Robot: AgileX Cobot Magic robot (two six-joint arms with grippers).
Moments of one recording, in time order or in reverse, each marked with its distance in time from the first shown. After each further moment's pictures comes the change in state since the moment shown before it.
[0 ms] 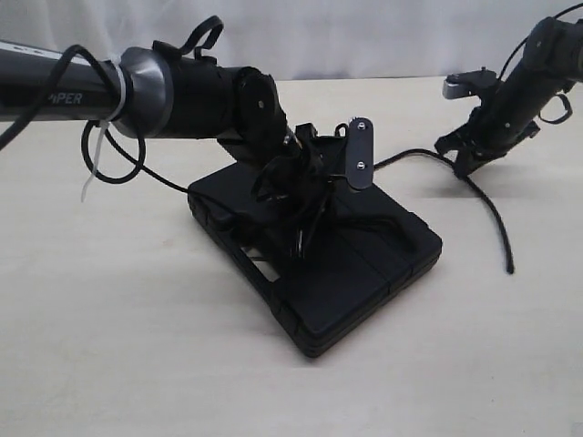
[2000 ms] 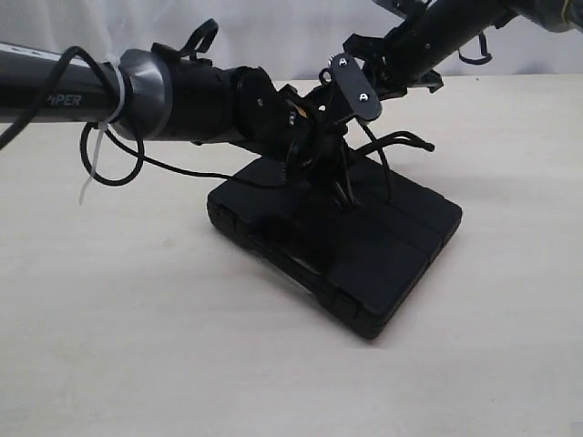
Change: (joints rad) left arm -0.004 -0.008 0.008 -0.114 -0.358 -0.294; right arm 0.173 -0.048 -0.225 0.422 0.203 0.154
